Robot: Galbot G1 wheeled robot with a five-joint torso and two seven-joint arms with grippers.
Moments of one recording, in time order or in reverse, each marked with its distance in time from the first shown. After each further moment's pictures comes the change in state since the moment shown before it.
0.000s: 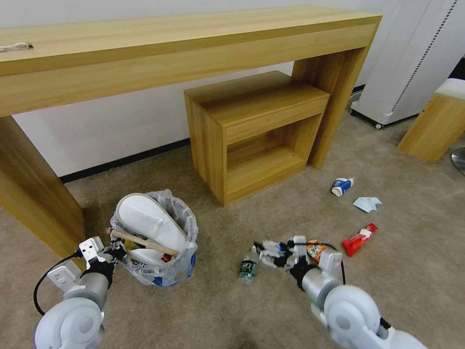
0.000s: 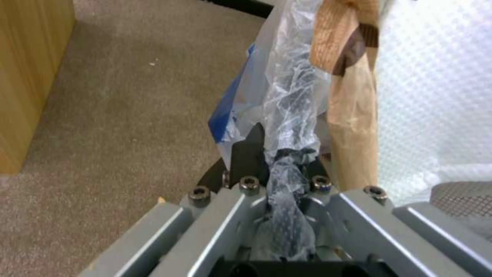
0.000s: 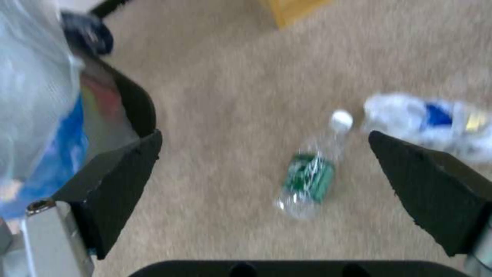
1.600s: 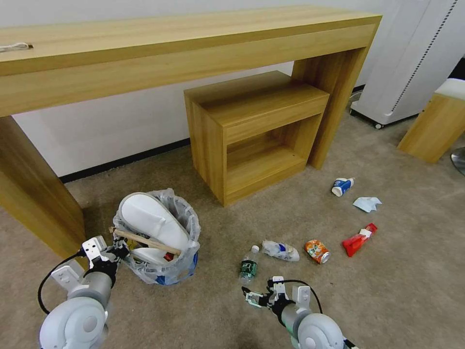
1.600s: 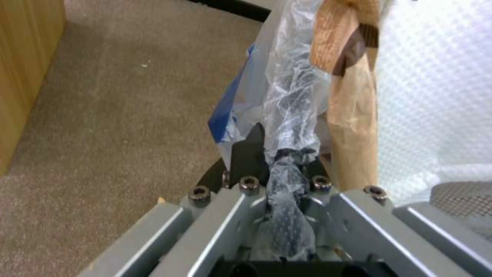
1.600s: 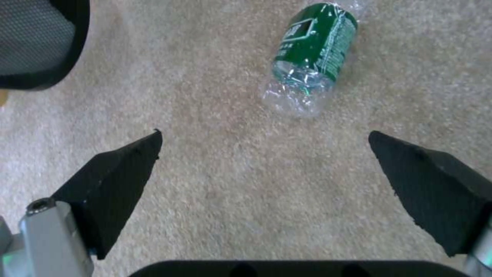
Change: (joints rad) left arm -0.007 -0.011 0.016 -0.002 0.010 -0.015 0.004; right arm 0.100 0.089 -0.189 -0.308 0.050 0.053 -0.041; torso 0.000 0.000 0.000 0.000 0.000
